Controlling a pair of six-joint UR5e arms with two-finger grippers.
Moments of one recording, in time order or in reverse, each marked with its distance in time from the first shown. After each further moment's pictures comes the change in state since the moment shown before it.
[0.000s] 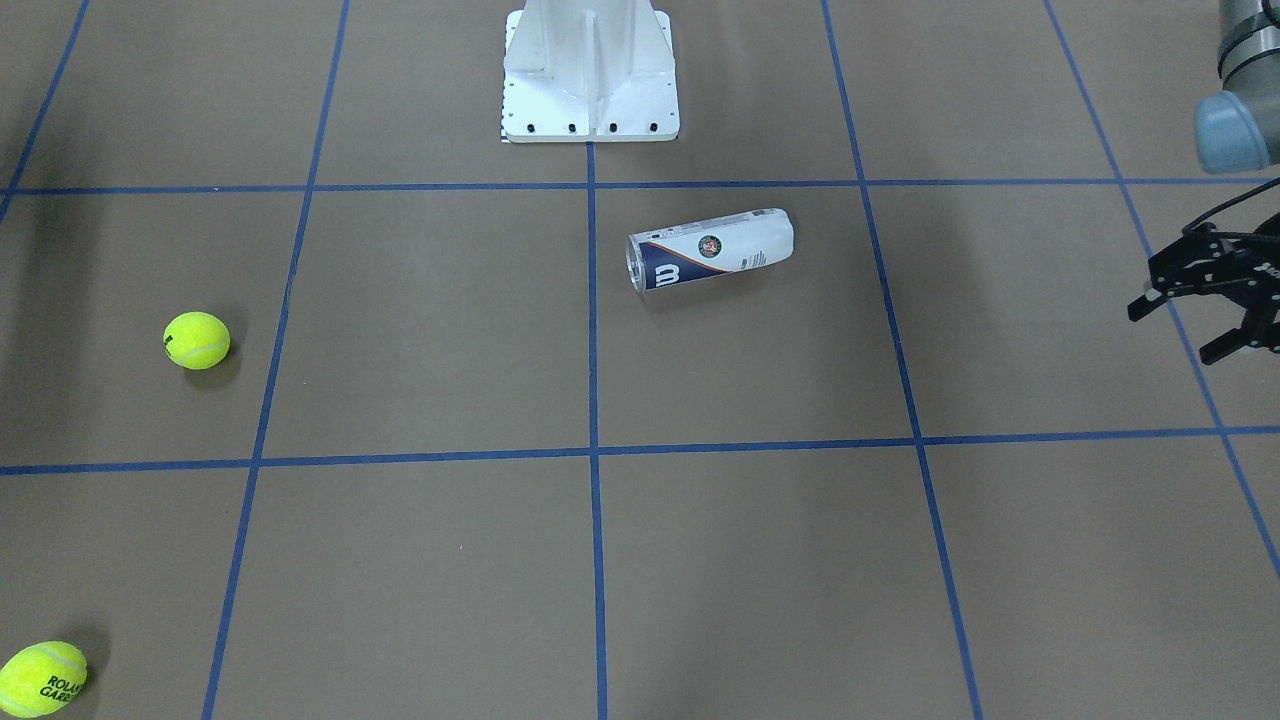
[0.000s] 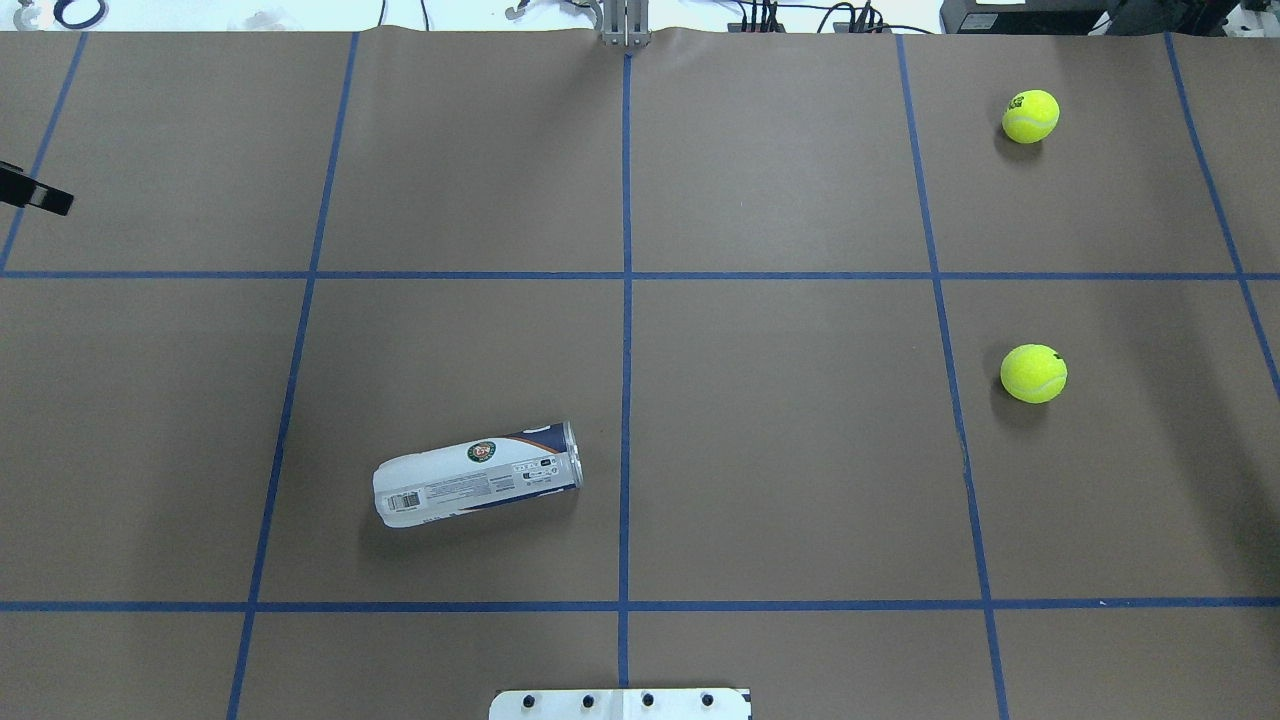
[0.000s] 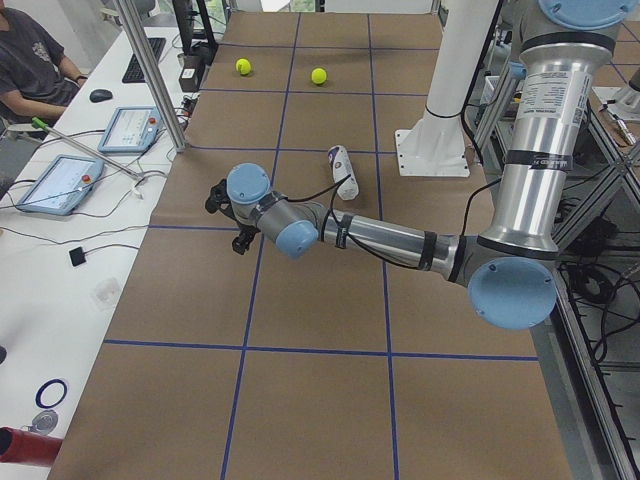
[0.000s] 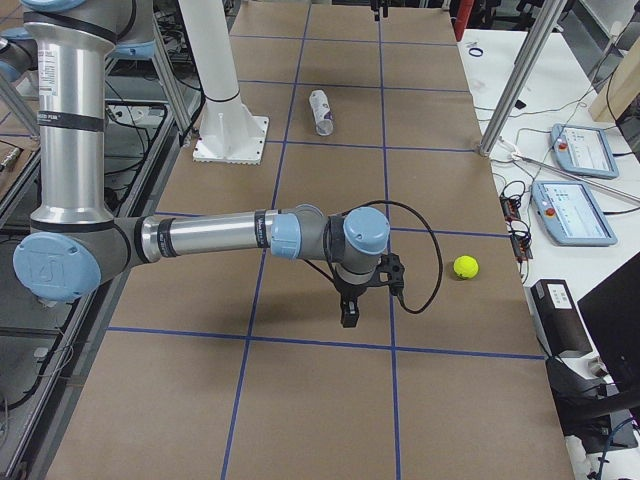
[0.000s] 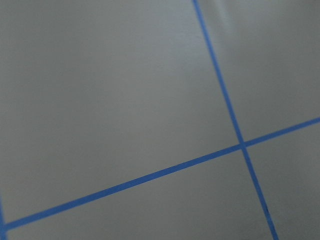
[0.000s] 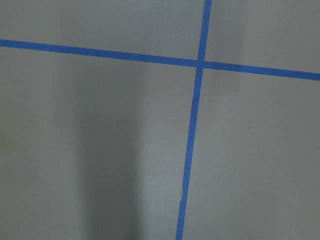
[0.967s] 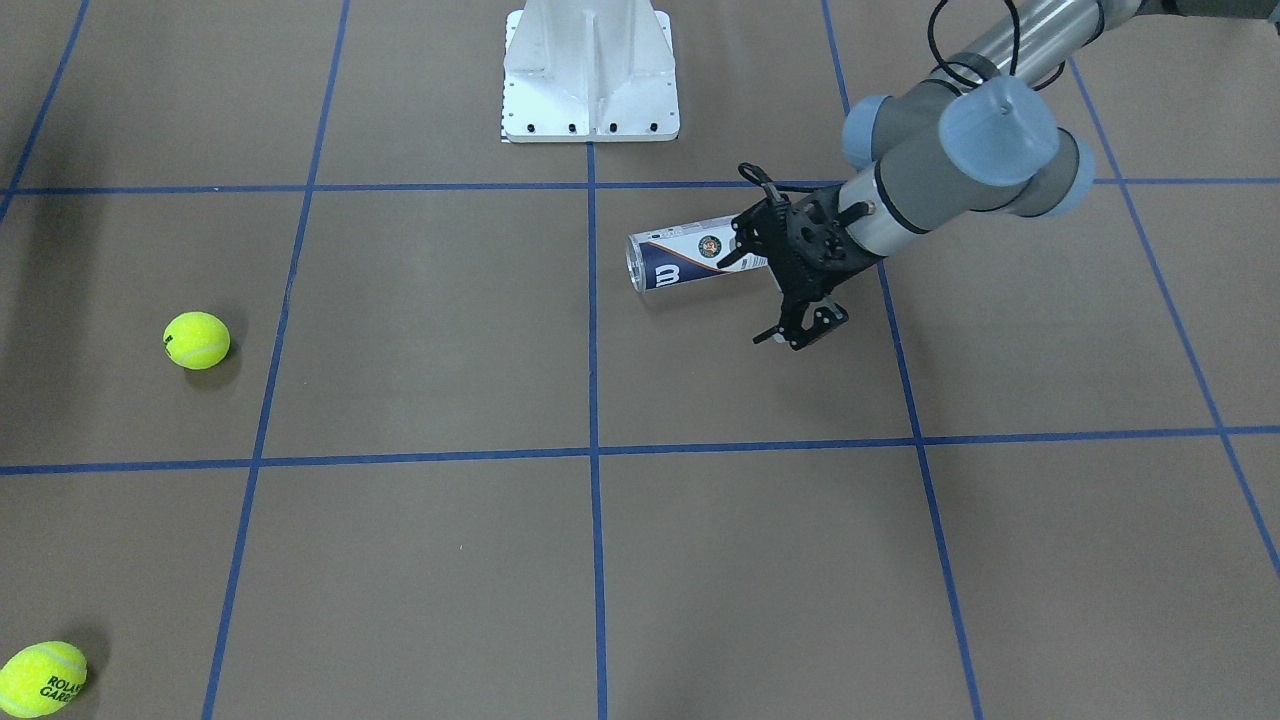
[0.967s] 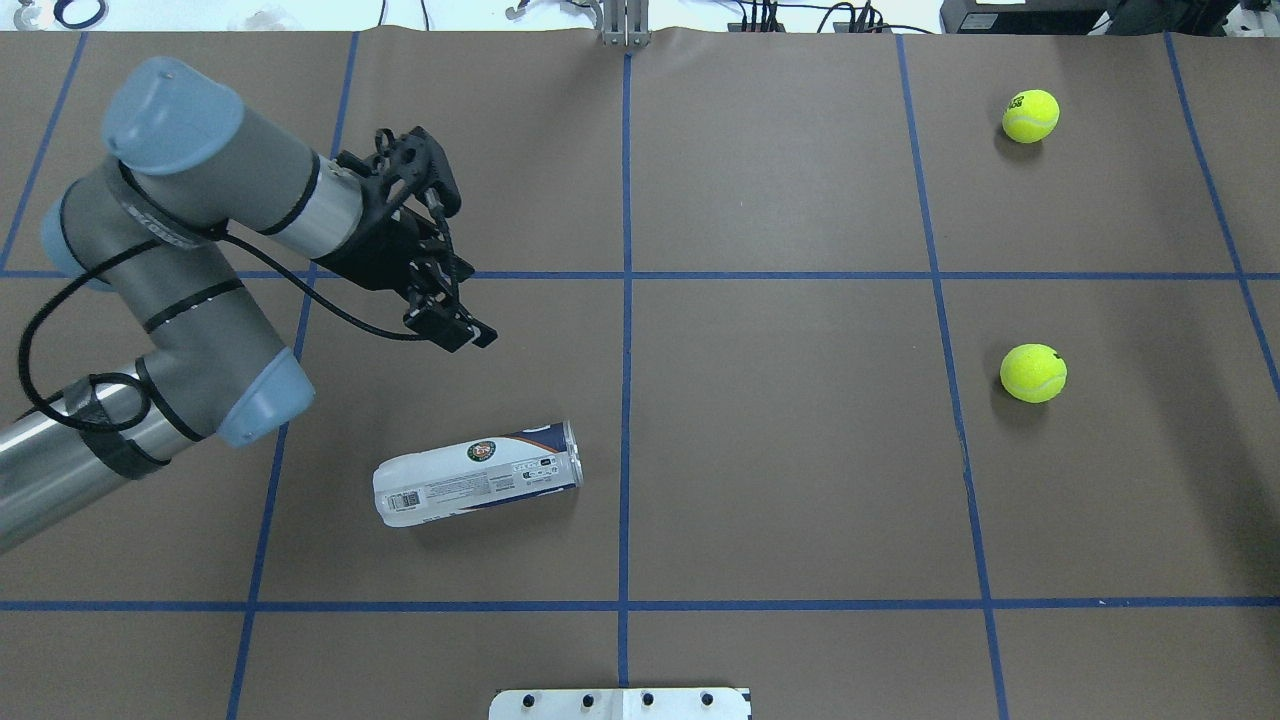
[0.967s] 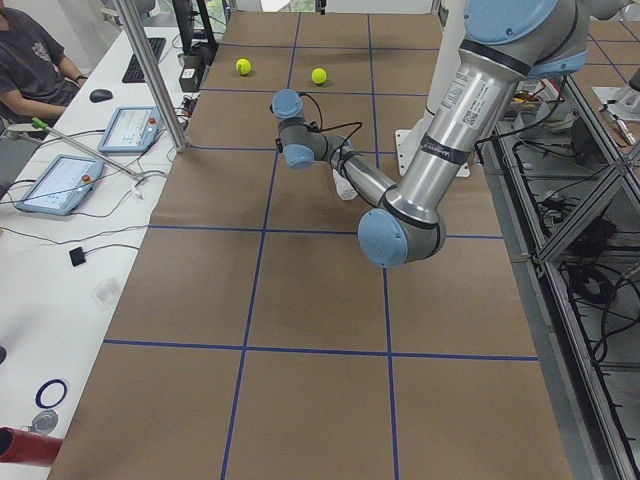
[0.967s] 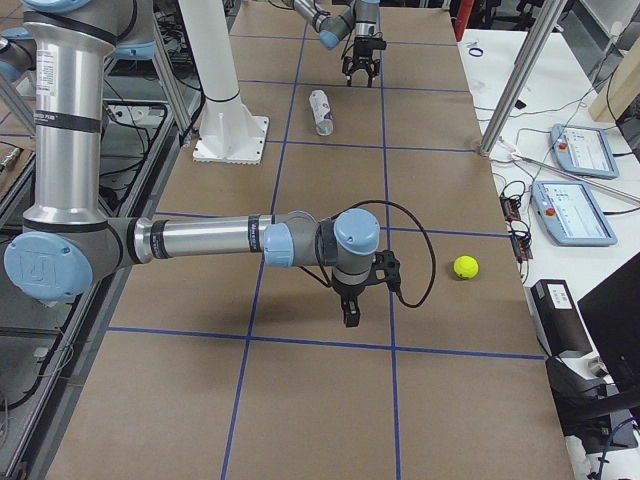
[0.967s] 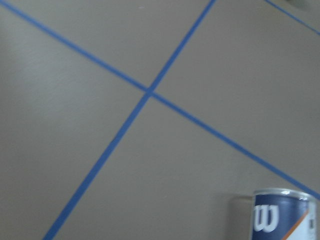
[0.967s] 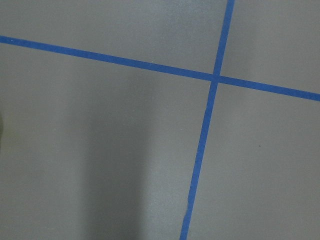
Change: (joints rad) left arm 0.509 -0.368 0.011 -0.045 0.177 0.098; right arm -0.021 -0.039 -0.003 0.149 0.001 0.005
